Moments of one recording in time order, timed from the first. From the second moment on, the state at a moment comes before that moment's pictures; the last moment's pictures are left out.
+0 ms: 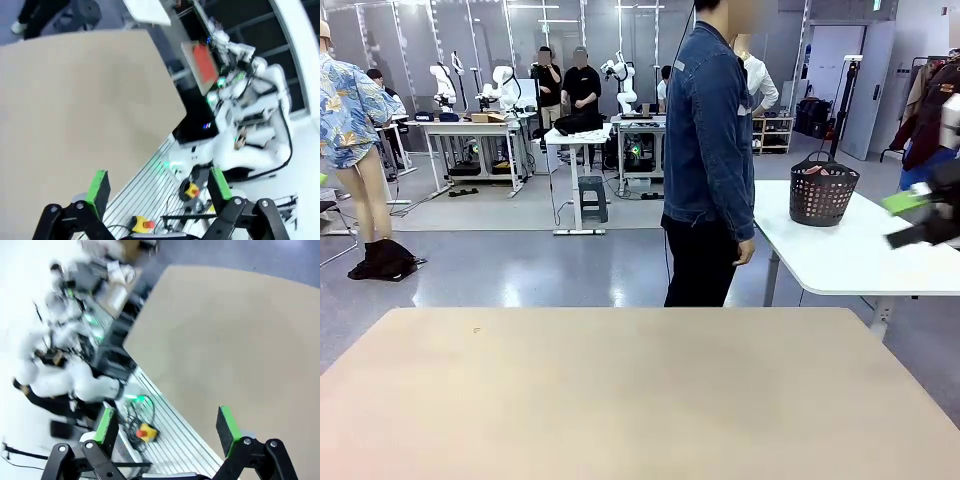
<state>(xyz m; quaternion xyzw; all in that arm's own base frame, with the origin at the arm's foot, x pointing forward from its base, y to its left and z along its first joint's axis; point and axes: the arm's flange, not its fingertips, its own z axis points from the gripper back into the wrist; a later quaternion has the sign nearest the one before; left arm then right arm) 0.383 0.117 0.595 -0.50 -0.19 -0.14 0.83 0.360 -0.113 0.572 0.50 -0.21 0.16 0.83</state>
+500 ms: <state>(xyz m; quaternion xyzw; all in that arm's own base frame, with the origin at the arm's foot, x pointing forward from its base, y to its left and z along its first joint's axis) 0.334 0.219 0.571 -0.56 -0.23 -0.07 0.79 0.320 -0.228 0.542 0.55 -0.26 0.03 0.79</state>
